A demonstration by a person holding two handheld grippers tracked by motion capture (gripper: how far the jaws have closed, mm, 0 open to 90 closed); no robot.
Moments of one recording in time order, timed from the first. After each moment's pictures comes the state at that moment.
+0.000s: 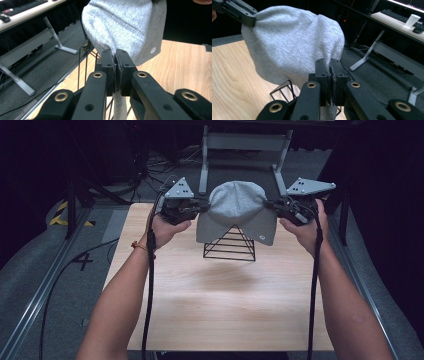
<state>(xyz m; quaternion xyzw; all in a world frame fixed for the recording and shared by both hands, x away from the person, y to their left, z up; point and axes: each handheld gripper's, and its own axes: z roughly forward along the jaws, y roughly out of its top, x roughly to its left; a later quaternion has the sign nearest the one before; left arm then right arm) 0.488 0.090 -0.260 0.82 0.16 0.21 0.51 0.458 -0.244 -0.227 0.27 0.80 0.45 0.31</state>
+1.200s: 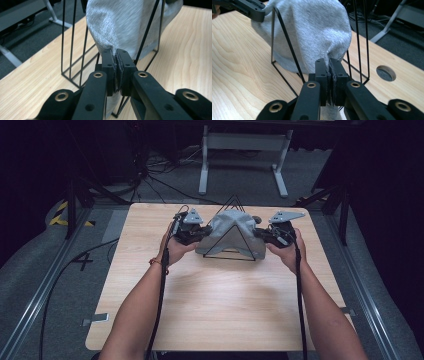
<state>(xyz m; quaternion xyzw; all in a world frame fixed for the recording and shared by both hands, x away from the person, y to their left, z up) 0.515 0.069 -0.373 0.84 0.22 0.16 0.46 0.491 -0.250 -0.349 0.32 0.82 0.42 0.22</state>
